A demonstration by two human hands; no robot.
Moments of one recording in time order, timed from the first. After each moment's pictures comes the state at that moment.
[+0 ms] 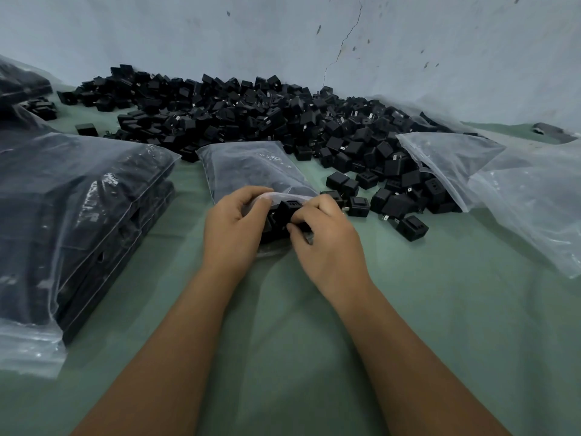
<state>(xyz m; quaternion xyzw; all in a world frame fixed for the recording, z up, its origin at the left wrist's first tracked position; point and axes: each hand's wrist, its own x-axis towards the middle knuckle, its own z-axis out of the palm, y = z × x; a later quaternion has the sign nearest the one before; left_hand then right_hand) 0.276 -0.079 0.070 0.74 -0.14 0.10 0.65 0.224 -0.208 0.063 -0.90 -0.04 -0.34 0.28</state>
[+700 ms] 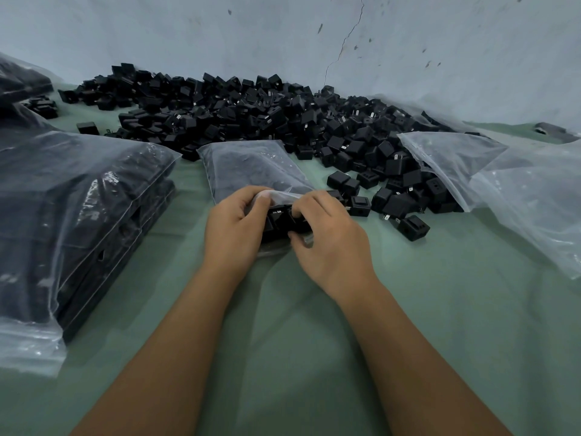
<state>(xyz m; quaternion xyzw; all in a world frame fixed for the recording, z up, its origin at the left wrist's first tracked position) 0.271 -0.079 0.075 0.76 -0.13 0.11 0.62 0.220 -0.210 0.072 -0.91 -0.07 -0.37 0.17</state>
